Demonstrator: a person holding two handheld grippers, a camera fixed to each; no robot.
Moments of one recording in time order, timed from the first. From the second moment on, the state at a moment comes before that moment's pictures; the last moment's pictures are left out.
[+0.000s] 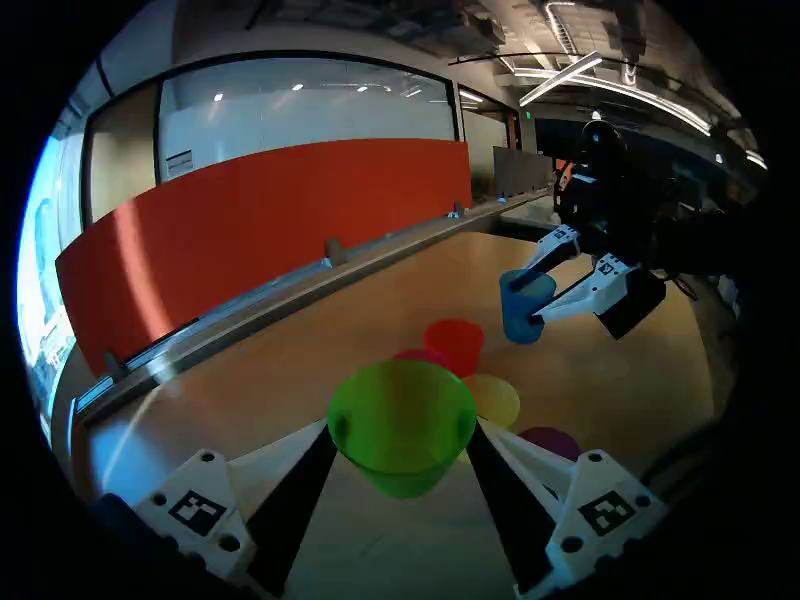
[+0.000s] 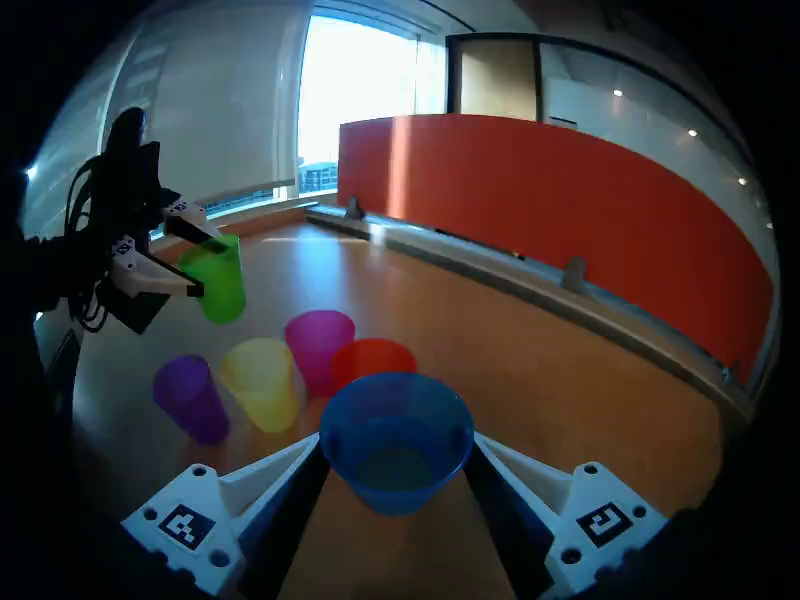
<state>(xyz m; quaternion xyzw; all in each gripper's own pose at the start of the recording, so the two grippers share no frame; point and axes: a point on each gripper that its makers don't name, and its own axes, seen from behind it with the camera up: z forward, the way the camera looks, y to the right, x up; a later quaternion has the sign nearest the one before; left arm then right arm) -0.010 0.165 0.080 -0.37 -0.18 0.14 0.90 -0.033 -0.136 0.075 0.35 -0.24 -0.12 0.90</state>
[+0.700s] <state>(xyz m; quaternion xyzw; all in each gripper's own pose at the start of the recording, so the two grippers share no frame) 0.049 0.167 0.051 -0.36 -0.12 0.13 0.92 0.060 -0.137 0.036 0.33 -0.15 -0.10 0.92</state>
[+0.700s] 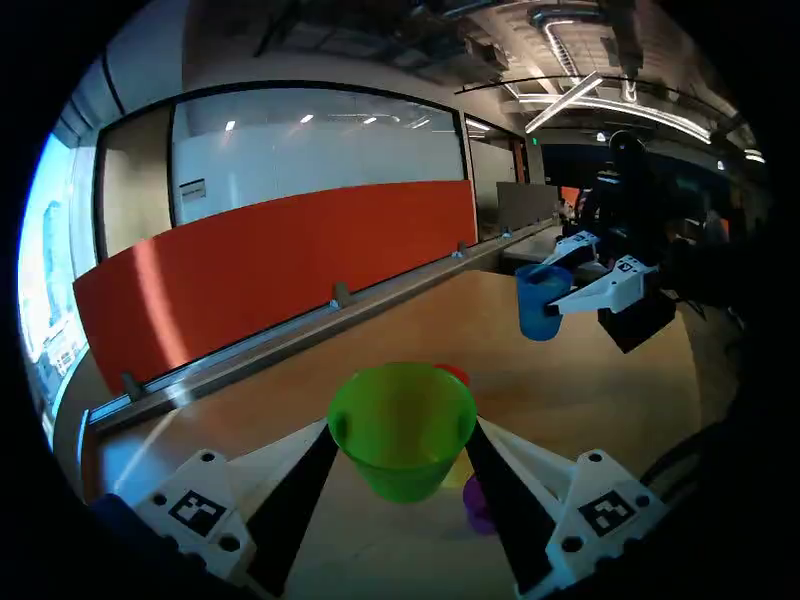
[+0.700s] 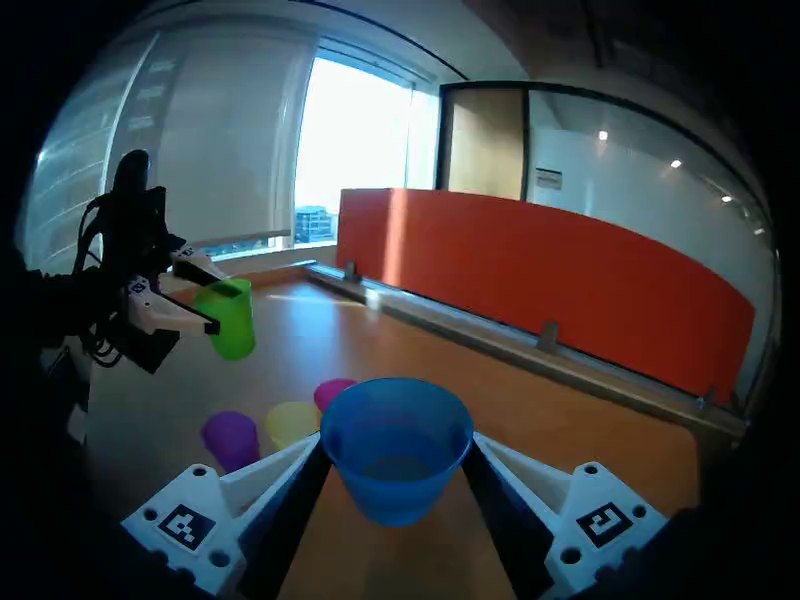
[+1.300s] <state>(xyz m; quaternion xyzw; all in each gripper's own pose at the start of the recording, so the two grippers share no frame) 0.088 0.165 0.024 -0.36 -0.09 0.09 0.92 0.111 -0.148 0.009 0.35 -0.09 -0.09 0.93</state>
